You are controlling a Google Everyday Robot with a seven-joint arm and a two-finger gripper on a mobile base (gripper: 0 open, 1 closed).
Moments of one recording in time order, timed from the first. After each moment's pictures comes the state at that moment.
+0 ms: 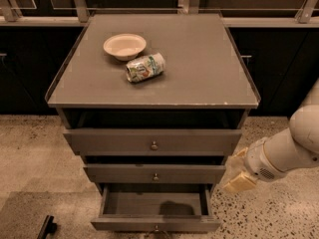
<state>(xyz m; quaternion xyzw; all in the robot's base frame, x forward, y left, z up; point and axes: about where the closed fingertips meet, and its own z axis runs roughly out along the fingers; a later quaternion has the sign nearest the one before) 0.419 -0.214 0.690 -0.50 0.83 0.14 0.19</state>
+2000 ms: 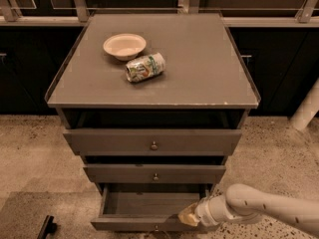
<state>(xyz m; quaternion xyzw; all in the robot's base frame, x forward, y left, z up) 0.425 -0.115 0.364 -0.37 0.85 0.30 0.21</state>
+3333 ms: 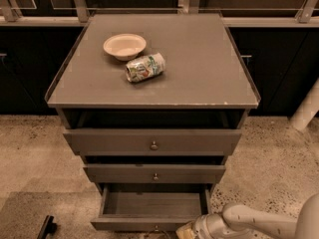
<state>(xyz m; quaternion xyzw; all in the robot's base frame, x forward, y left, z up) 0.399 -0.111 0.244 -0.29 0.87 0.37 0.17</state>
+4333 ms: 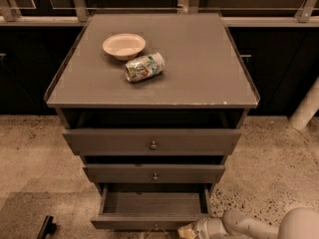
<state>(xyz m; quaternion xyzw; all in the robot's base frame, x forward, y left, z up) 0.428 -0.130 0.151 -0.24 0.87 0.38 0.19</state>
